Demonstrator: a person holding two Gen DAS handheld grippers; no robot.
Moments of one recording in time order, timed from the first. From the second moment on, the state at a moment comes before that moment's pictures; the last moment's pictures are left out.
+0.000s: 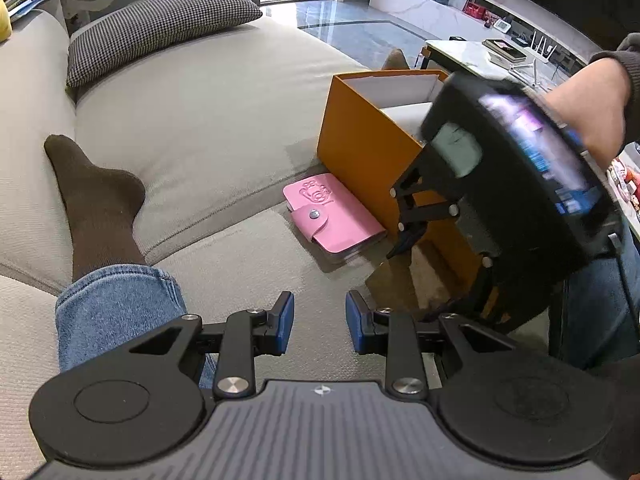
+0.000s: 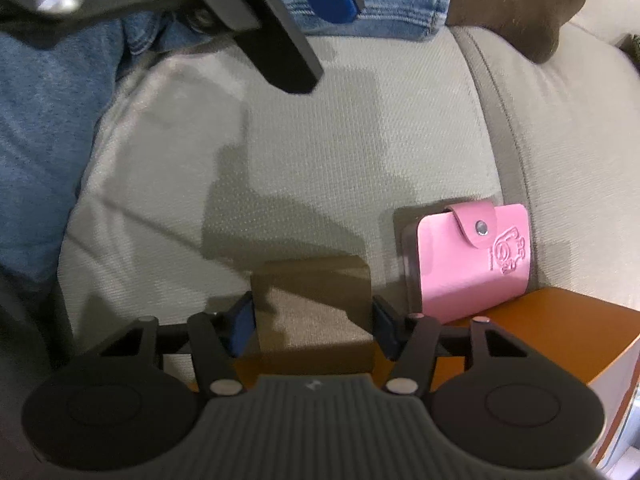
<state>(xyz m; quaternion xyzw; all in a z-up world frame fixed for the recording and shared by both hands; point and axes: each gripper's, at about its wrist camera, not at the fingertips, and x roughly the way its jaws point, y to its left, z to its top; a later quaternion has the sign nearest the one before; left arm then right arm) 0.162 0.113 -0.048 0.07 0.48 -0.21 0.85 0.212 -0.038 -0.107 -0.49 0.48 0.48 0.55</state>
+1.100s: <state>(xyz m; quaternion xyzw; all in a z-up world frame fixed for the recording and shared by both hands) 0.285 0.101 -0.126 -0.17 0.55 -0.14 0.81 0.248 -0.151 0.014 -0.44 0.44 0.41 0.67</state>
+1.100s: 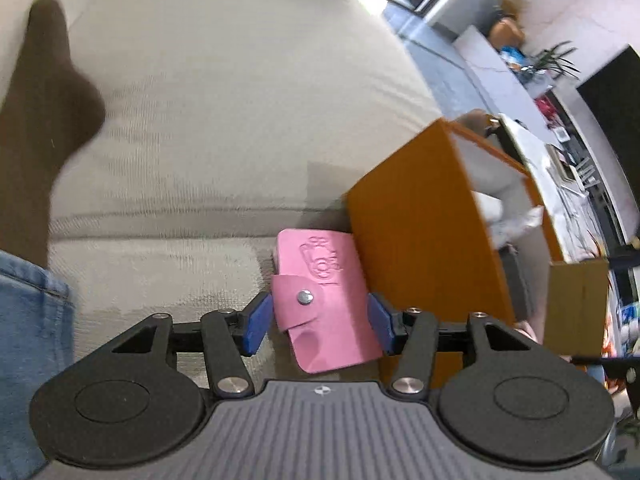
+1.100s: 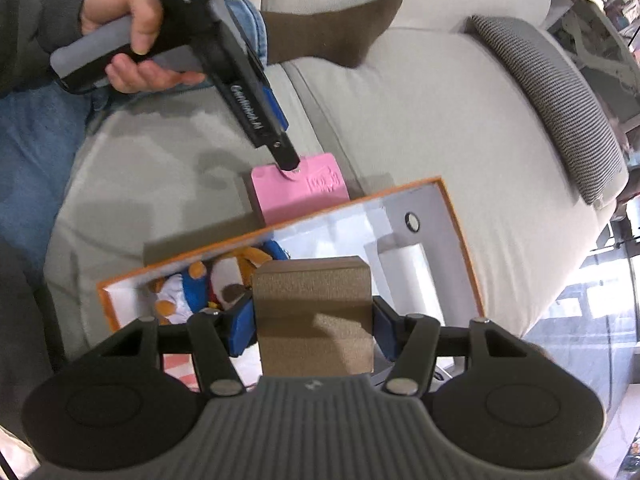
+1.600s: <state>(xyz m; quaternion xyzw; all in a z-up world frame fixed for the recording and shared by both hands) 0.294 0.091 -0.158 -0.16 0.57 -0.14 0.80 0.285 -0.170 -0.035 -0.41 0.47 0.42 0.66</state>
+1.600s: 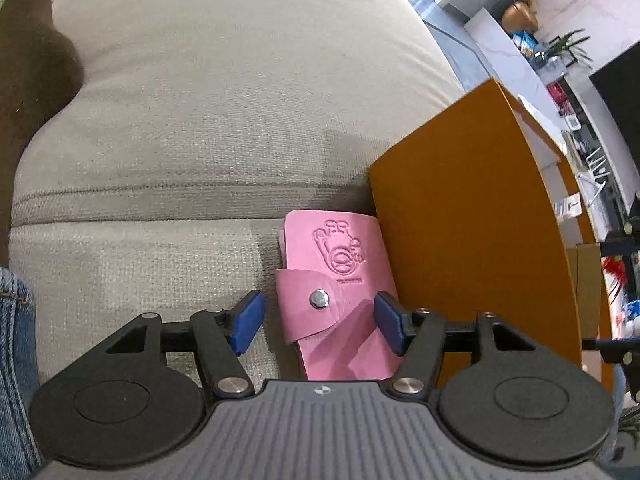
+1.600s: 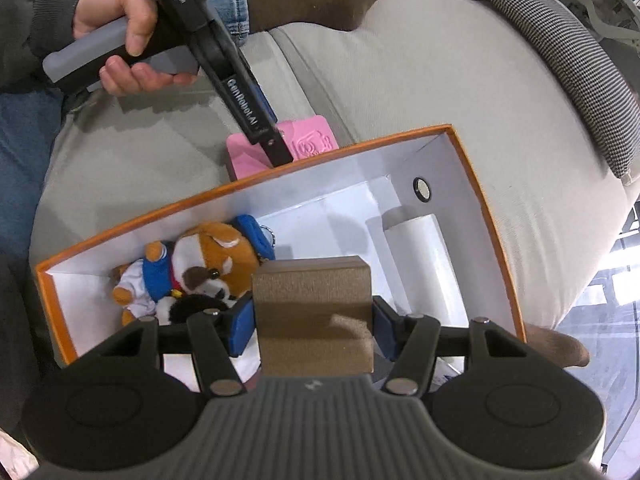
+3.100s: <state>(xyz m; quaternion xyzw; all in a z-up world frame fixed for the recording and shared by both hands) 0.220 0.034 -0.094 0.06 0.55 -0.13 0.82 0.329 -0.160 -0.098 -0.48 0.46 0.43 0.61</state>
